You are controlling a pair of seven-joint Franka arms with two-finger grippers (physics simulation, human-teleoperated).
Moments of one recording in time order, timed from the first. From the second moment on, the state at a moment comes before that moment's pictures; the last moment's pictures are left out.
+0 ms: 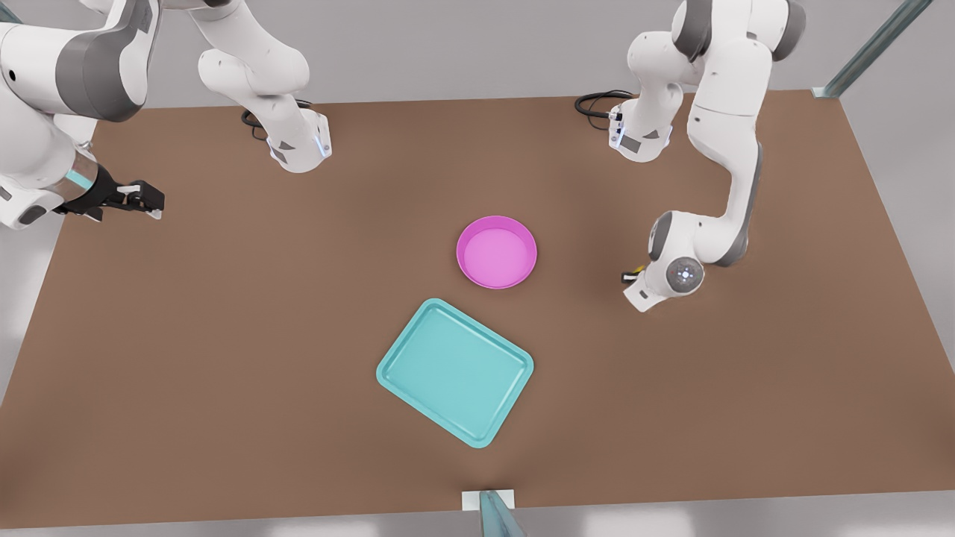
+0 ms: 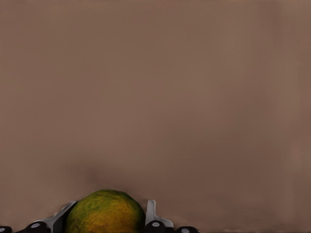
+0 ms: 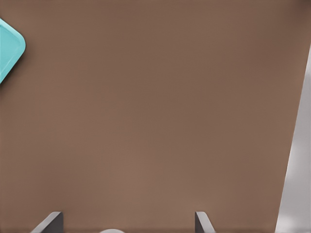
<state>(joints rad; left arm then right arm) -0.27 0.38 0.01 -2.11 0.05 2.14 -0.11 -0.01 0.03 -0.01 -1.37 -0.14 1.26 -0.13</state>
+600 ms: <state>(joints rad) -0.68 0.27 0.07 -1.62 -0.05 1.71 -0.55 -0.01 0.21 -0.02 -1.37 -0.05 1.27 -0.13</state>
